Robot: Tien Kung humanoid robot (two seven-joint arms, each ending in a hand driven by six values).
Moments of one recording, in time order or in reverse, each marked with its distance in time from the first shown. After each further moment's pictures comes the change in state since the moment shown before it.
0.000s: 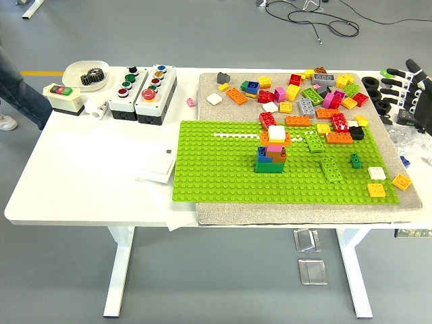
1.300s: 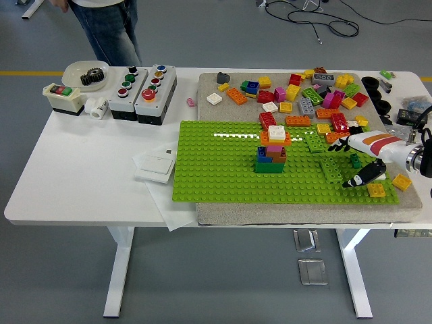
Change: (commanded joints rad) left arm 0.013 0.000 0.026 0.000 -0.012 -0.002 0.004; right arm 0.104 0.107 -0.245 -0.064 -1.064 -0.106 0.076
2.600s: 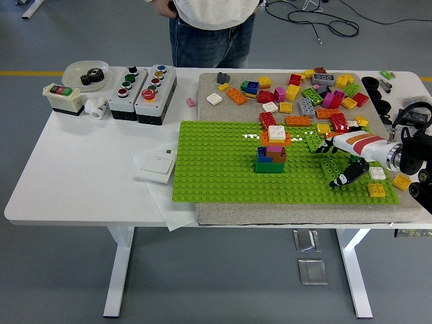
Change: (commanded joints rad) left arm -0.014 0.000 0.019 0.000 -0.026 0.002 -0.003; right arm 0.038 0.110 -0.020 -0.127 -0.038 0.006 -0.001
